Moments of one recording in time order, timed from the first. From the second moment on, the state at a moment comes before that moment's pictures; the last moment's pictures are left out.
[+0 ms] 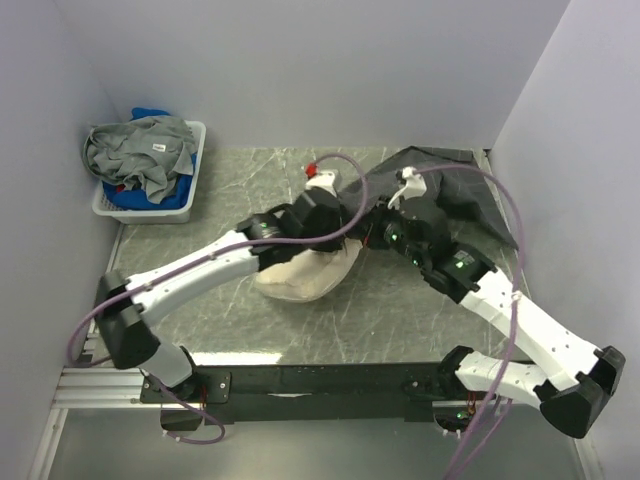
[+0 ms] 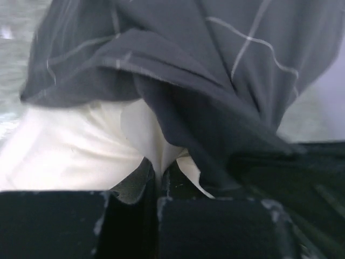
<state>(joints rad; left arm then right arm) -0.97 1.55 1.43 -0.52 -0.28 -0.66 0.70 1.03 1.01 -0.35 0.12 0.65</state>
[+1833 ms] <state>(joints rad) -0.97 1.07 0.67 -0.35 -0.37 -0.99 0.43 1.54 1.06 -0.32 0.17 0.43</state>
